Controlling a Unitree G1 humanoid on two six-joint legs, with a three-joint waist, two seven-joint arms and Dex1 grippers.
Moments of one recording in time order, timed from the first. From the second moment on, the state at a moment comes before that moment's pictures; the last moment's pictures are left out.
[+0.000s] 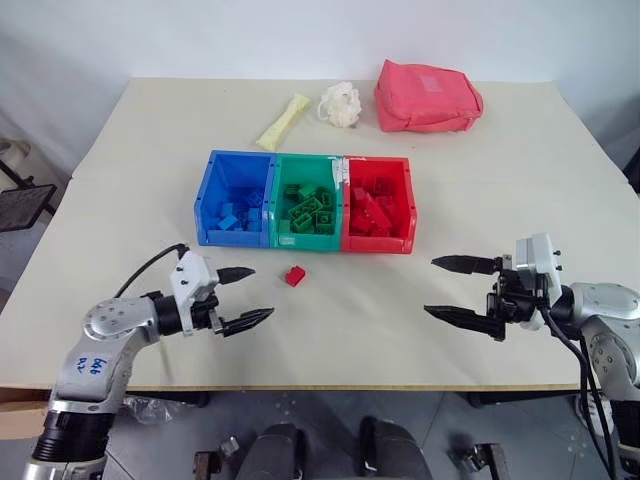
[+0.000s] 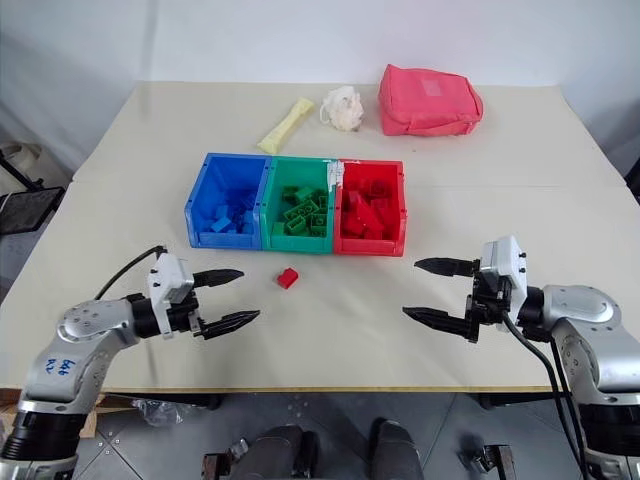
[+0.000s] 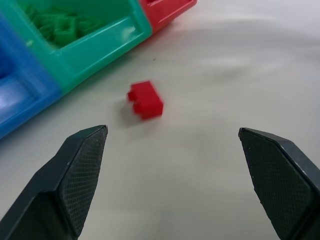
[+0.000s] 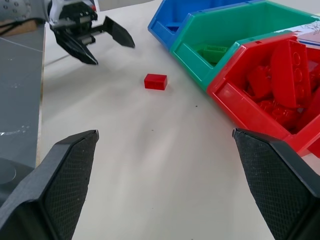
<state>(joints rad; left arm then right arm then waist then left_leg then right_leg) -0.18 0.61 0.07 -0.19 -0.36 0.35 -0.91 -0.20 -0.78 -0.19 -0.13 0.60 0.33 1.25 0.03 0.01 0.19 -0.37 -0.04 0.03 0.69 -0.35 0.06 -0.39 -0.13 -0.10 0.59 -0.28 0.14</state>
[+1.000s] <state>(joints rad) -0.39 0.43 -0.10 0.07 -0.21 0.29 -0.81 -0.11 -0.77 -0.21 -0.20 0.62 0.32 1.17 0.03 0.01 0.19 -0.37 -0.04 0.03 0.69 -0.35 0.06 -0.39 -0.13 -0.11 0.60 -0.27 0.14</state>
